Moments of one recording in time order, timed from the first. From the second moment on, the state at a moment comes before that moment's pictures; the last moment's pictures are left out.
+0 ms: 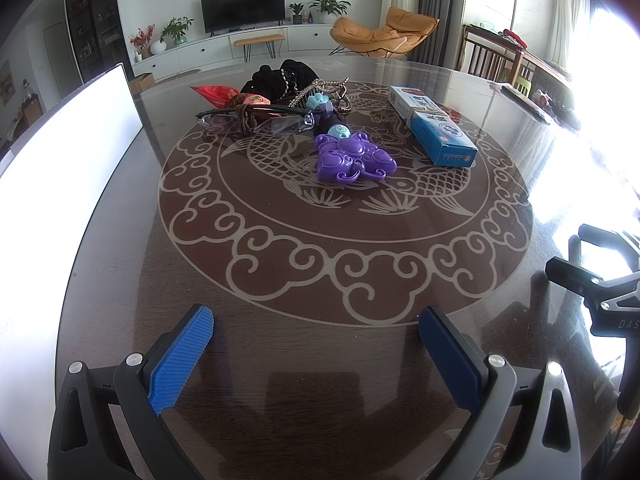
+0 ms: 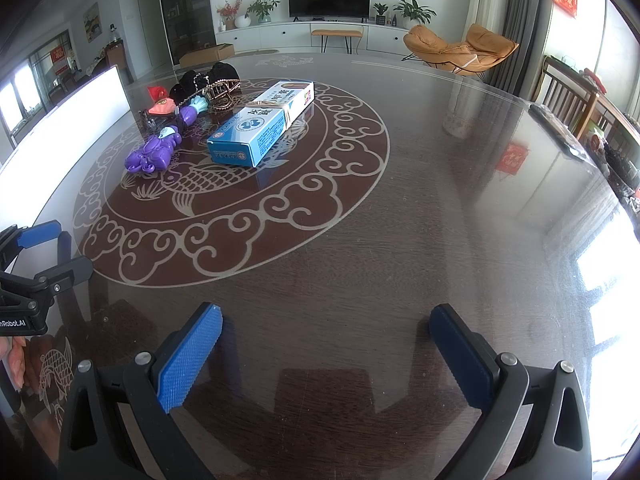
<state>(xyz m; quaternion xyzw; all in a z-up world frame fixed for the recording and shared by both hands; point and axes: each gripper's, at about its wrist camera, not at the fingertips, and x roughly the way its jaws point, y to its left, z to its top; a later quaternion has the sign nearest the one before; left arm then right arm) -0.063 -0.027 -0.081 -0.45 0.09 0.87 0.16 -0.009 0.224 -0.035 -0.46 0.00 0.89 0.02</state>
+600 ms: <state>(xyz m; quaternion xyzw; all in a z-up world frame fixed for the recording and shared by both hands) -0.064 -0.027 -0.081 -0.45 0.09 0.87 0.16 -0.009 0.224 -0.035 -0.46 0.00 0.89 0.02</state>
